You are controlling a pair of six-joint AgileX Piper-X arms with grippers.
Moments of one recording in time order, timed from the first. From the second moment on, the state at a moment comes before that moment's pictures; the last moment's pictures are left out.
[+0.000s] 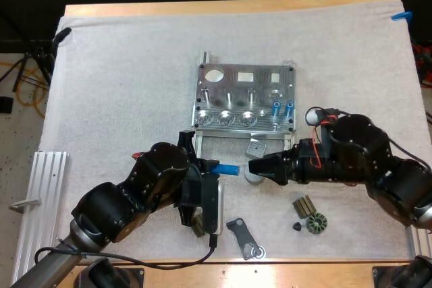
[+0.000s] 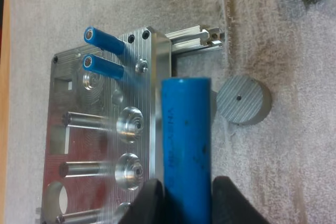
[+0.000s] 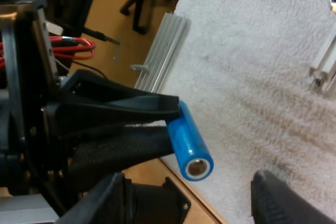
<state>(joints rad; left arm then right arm) -0.78 0.88 -0.88 0.87 0.06 -0.83 0.71 1.00 -0.87 0.52 -0.55 -1.19</state>
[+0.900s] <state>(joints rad) -0.78 0.88 -0.88 0.84 0.08 -0.83 0.82 1.18 -0.86 0.36 -0.53 -1.11</state>
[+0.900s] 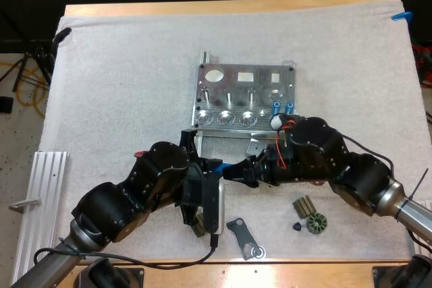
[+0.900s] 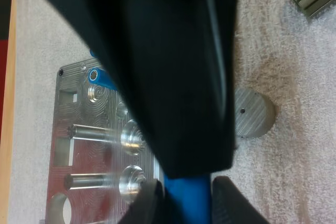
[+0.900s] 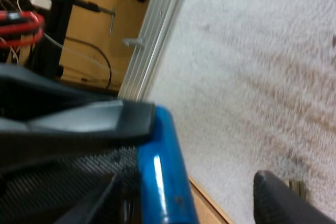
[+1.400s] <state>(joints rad) -0.78 0.88 -0.88 0.84 0.08 -0.83 0.82 1.18 -0.86 0.33 -0.53 -1.07</state>
